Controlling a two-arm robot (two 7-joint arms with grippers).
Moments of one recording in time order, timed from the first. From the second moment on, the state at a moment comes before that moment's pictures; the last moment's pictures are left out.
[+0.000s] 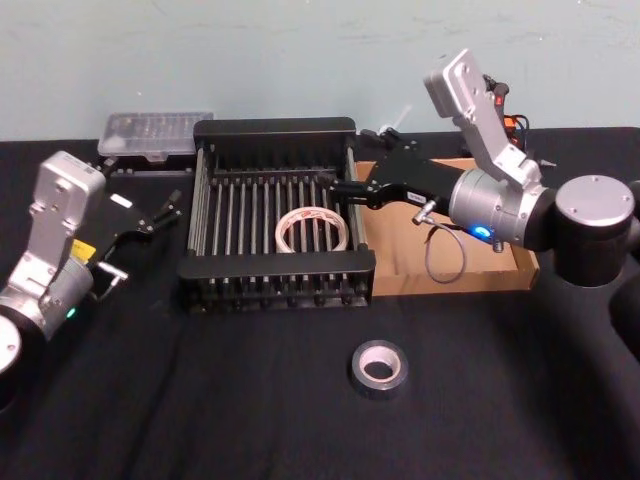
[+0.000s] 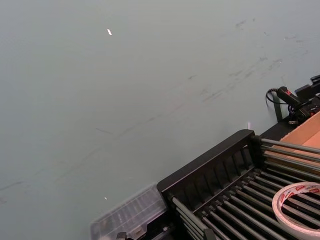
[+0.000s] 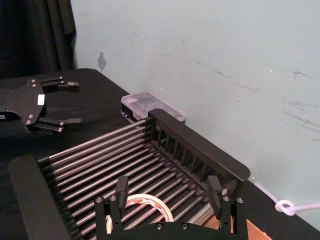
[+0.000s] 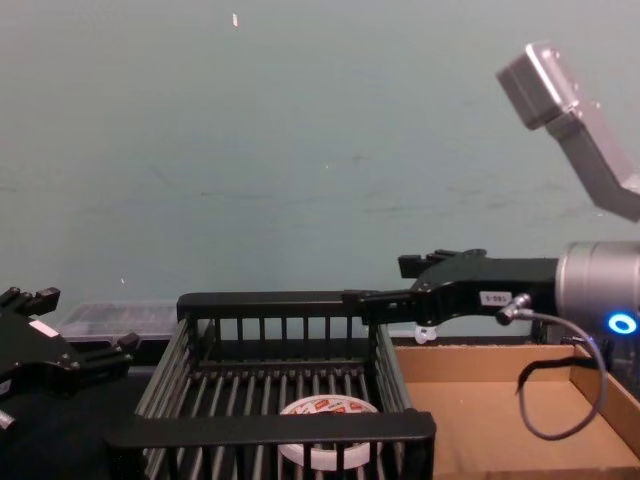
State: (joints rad) left arm -0.20 0.60 0.45 -1.41 -0.25 -0.12 0.03; right arm 0.53 0.33 -0.51 -1.26 0.28 0.15 0.54
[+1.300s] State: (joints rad) left arm -0.20 0.60 0.45 -1.41 -0.25 -0.12 0.03; right arm 0.13 0.61 -0.39 -1.77 0.47 0.35 0.44
